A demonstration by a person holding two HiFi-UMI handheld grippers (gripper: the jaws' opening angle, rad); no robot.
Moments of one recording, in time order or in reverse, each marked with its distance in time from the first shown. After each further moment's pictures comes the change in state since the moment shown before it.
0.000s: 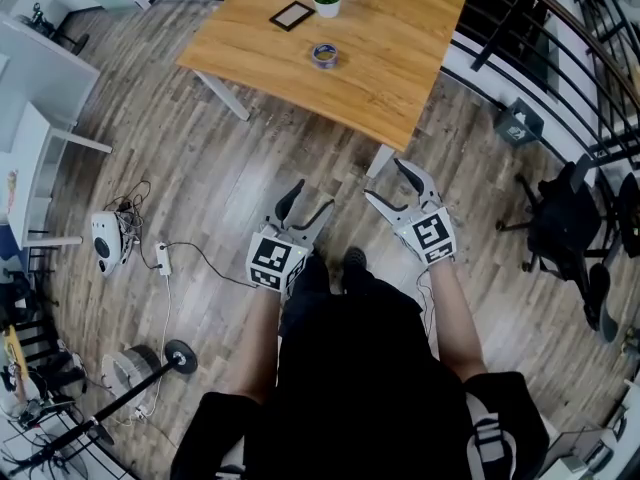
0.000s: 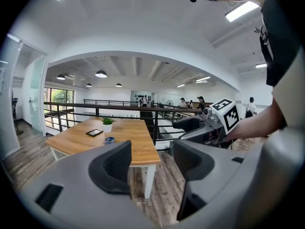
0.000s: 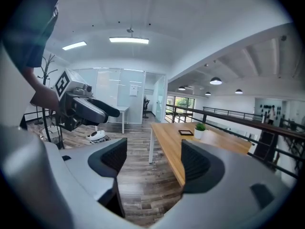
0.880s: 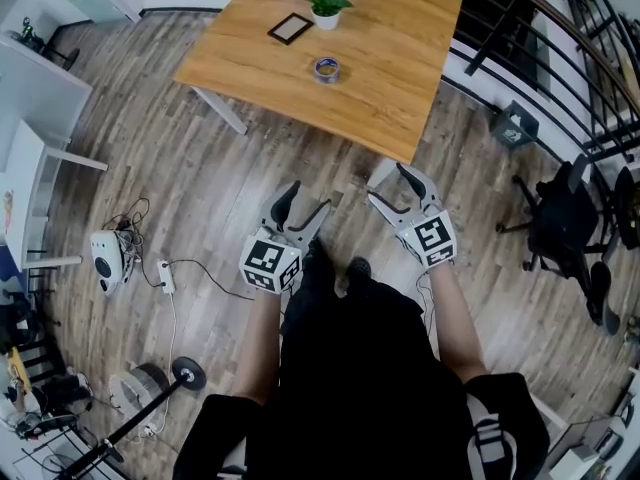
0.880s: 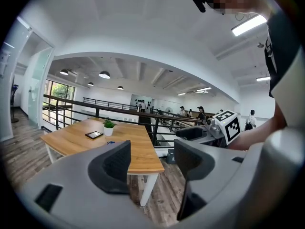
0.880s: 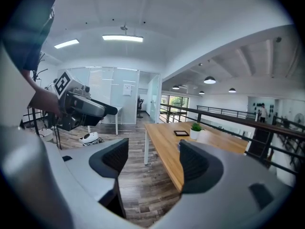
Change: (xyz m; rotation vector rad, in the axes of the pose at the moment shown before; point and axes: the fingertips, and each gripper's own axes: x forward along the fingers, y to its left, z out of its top) left arm 0.004 0.059 0.024 -0.088 -0.075 -0.036; right arm 0.036 -0.013 0.017 0.026 0.030 -0.068
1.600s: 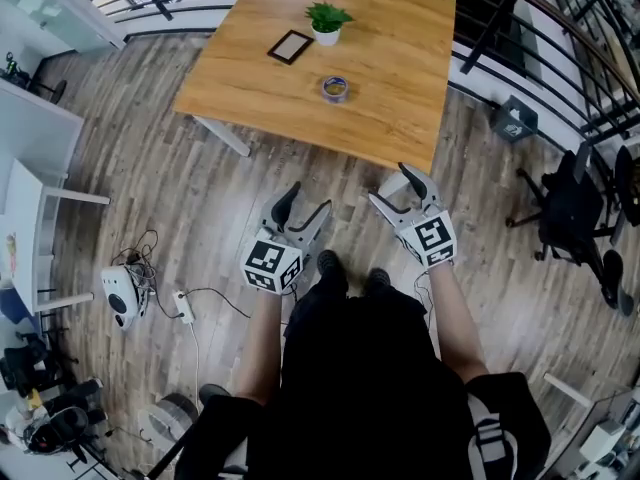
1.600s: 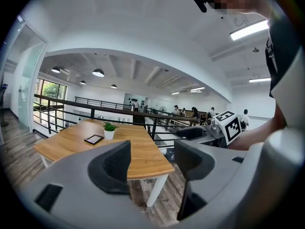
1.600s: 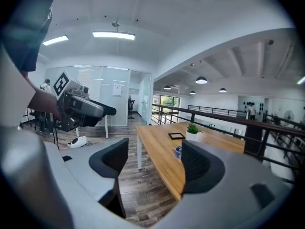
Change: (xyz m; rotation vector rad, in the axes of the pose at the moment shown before) left arm 0.017 0.095 0.023 0.020 0.017 -0.095; right arm 0.082 -0.004 0.024 0.044 0.015 -0.102
